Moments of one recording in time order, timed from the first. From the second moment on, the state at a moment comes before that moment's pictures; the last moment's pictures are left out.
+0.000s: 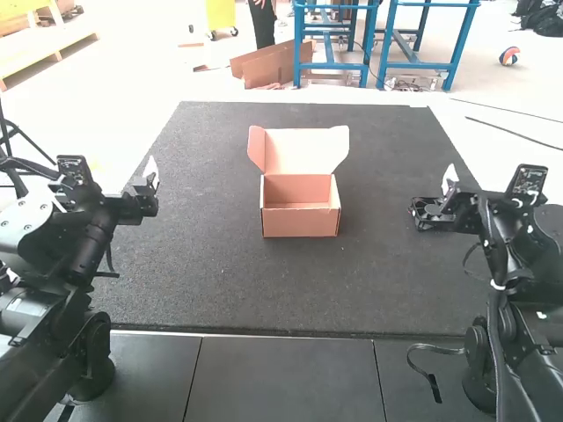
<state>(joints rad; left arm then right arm) -0.14 0.03 0.05 0.17 -0.16 0.03 0.00 0.04 0.04 0.15 0.00 0.06</state>
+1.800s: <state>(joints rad) -0.13 0.98 0.97 -0.44 -0.13 -0.01 -0.19 1.60 1.33 -0.80 0.08 -0.07</state>
